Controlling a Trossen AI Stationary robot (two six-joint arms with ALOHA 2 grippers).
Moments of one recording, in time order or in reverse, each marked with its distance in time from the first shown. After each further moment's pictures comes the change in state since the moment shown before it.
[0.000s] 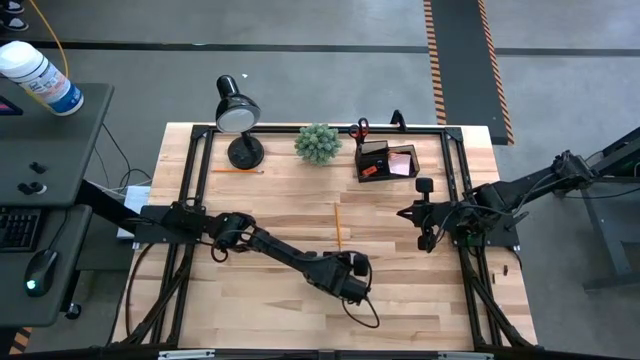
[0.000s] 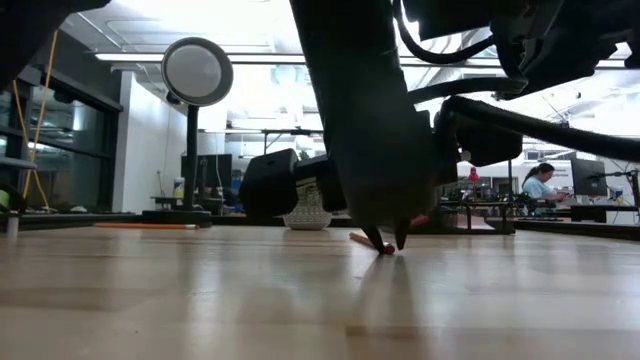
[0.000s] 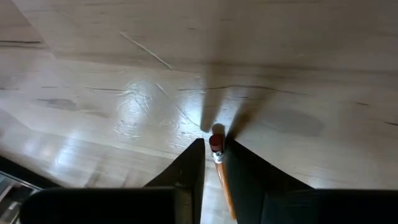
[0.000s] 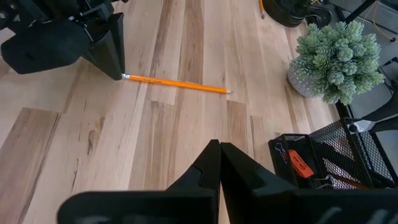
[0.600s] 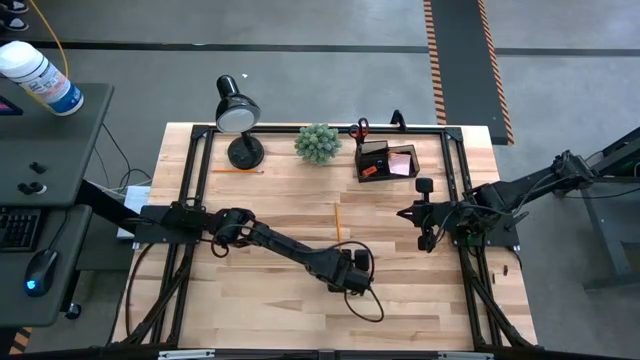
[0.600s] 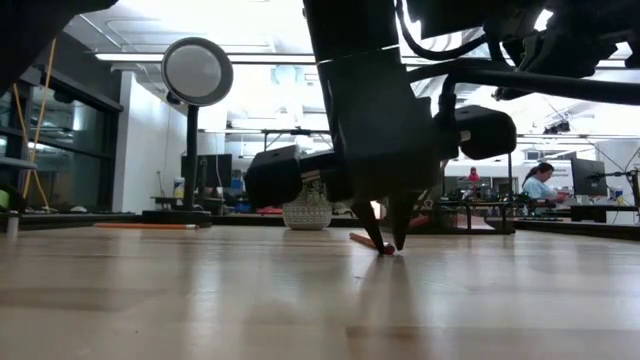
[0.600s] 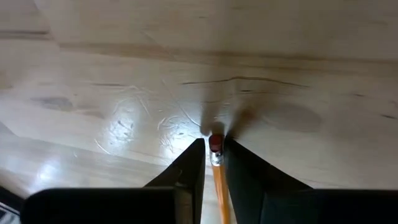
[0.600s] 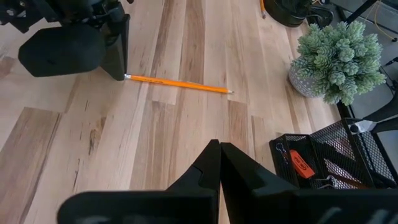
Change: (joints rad) left arm 0.034 -0.005 0.002 -0.008 0.144 -0.005; right arm 0.000 0.000 0.000 0.000 -0.004 0.000
